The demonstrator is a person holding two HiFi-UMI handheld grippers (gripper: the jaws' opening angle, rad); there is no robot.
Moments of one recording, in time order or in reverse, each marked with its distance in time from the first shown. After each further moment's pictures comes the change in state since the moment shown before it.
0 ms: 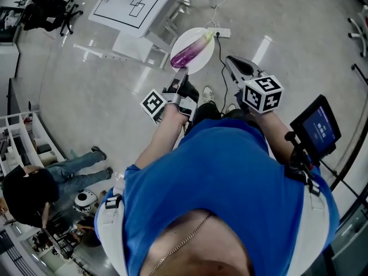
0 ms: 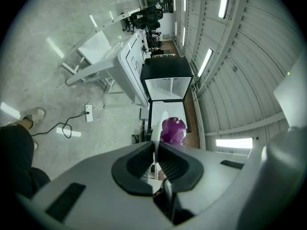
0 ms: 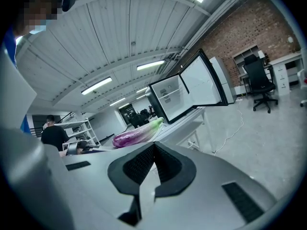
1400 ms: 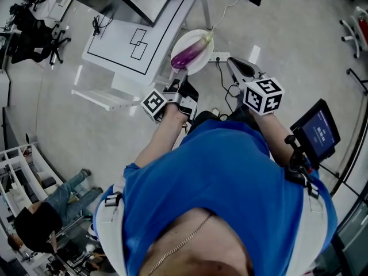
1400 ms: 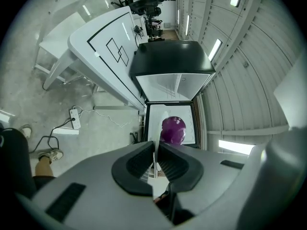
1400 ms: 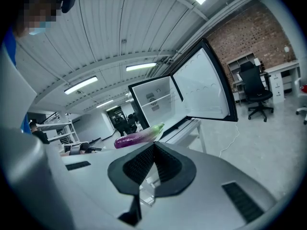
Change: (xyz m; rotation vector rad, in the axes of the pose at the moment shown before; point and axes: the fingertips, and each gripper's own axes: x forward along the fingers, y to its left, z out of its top) left arm 0.268 -0.025 0.168 0.014 0.102 0.022; right arm 0.212 -0.142 0.151 0.004 -0.039 -0.121
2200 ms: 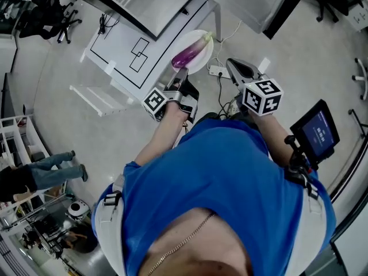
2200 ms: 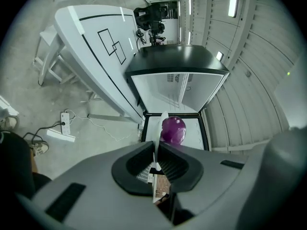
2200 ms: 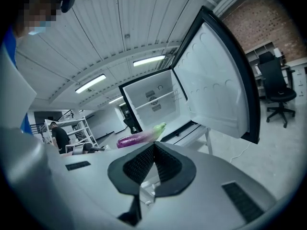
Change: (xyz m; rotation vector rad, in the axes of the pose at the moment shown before) left arm 0.114 -0.015 0.028 -0.052 -0.206 0.022; right arm 0.082 -0.088 0.077 -0.044 0.081 0.169
